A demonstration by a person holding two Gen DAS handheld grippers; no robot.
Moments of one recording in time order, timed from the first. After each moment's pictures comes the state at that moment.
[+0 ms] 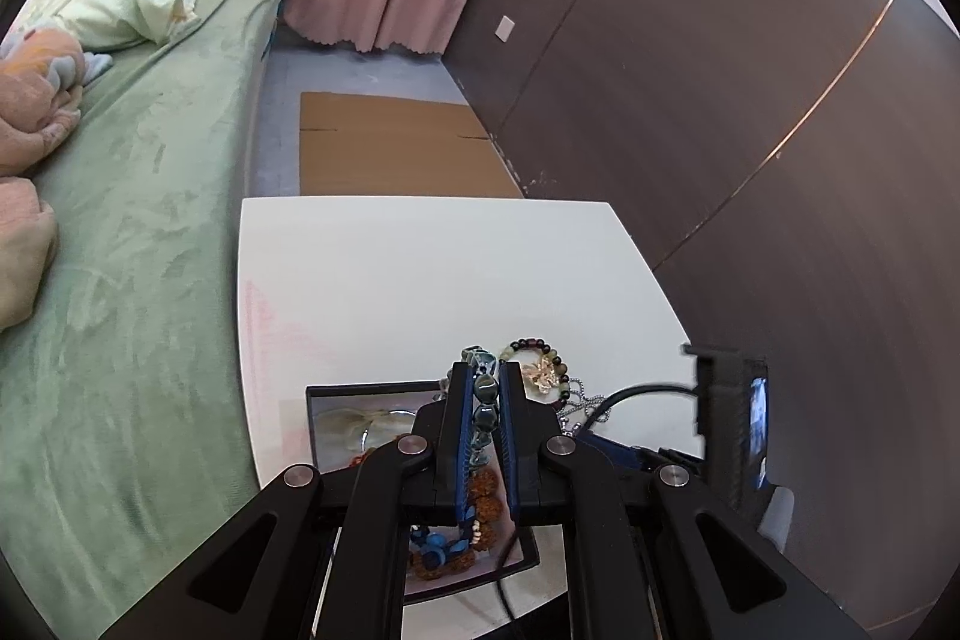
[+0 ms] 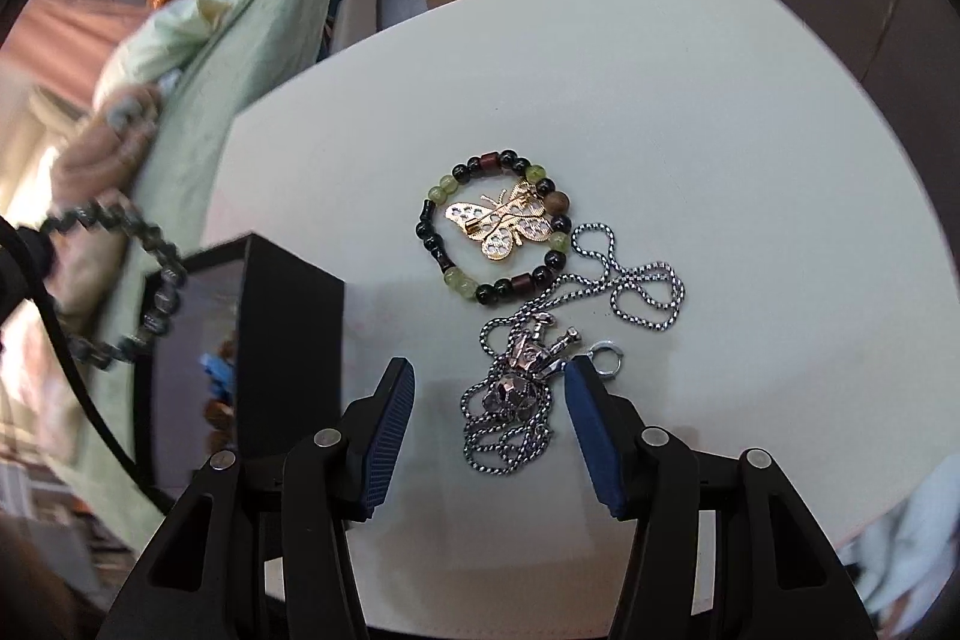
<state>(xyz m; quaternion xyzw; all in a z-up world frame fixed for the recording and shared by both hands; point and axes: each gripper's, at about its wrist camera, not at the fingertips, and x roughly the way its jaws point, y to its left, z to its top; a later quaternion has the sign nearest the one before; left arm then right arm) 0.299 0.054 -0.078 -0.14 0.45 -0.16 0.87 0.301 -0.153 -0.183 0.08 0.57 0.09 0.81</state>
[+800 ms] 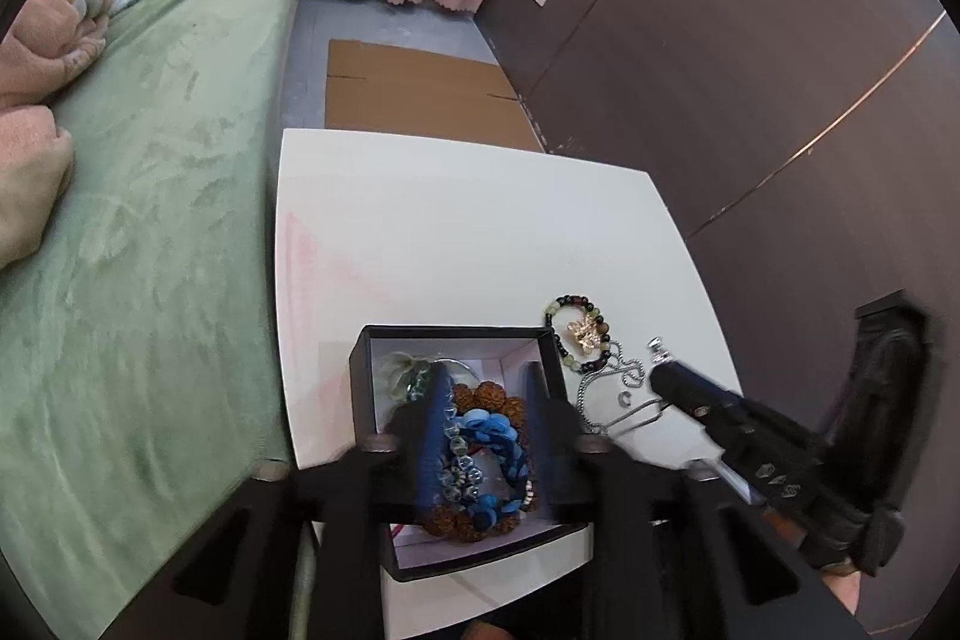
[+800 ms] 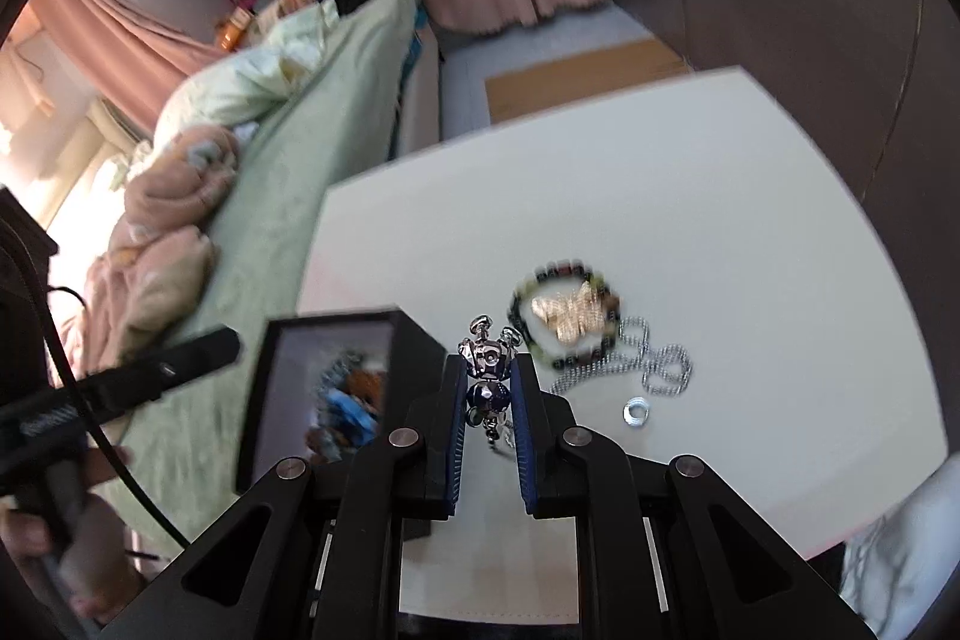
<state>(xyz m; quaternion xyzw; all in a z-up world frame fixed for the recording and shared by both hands) 0.300 0.082 -0.100 -0.17 0.50 -0.15 0.84 0.274 -0.169 -0.108 0.11 0.48 0.15 0.86</state>
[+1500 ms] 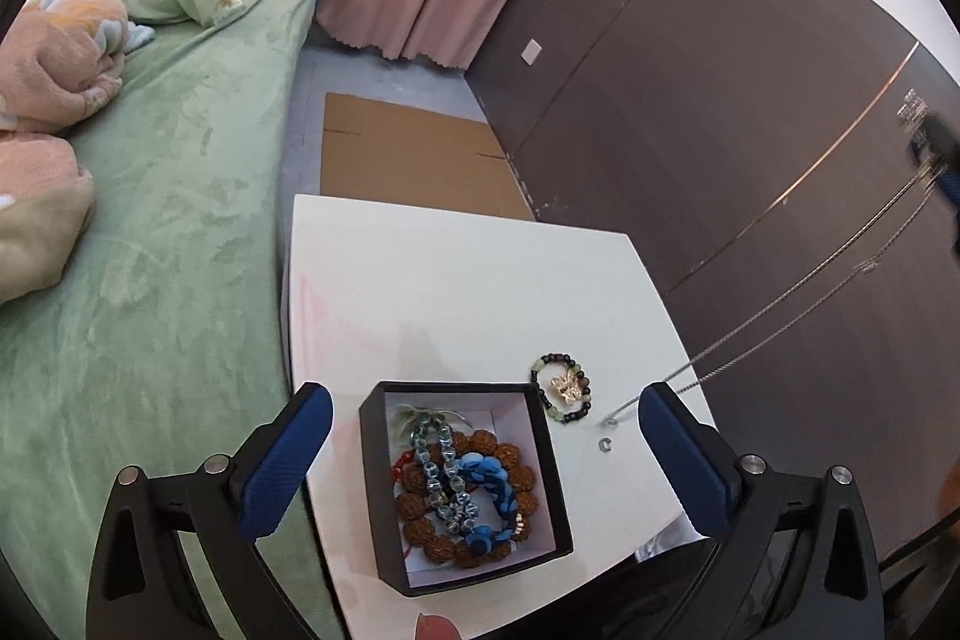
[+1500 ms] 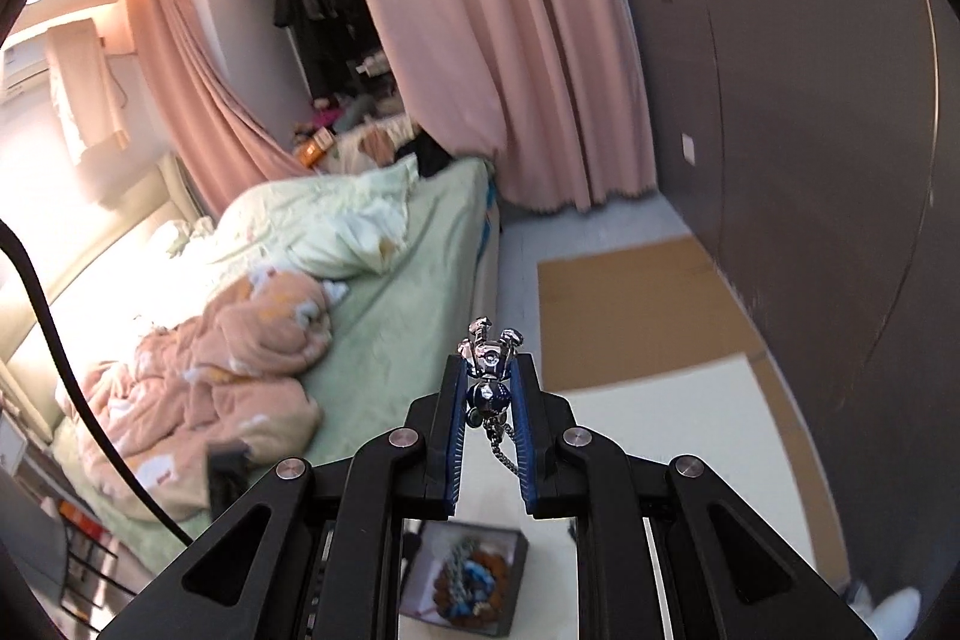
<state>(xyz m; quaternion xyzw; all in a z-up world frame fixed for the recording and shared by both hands) 0.293 0.101 -0.076 -0.19 0.44 -0.15 0.87 0.276 -0.128 0.105 0.07 0.29 0.18 0.93</state>
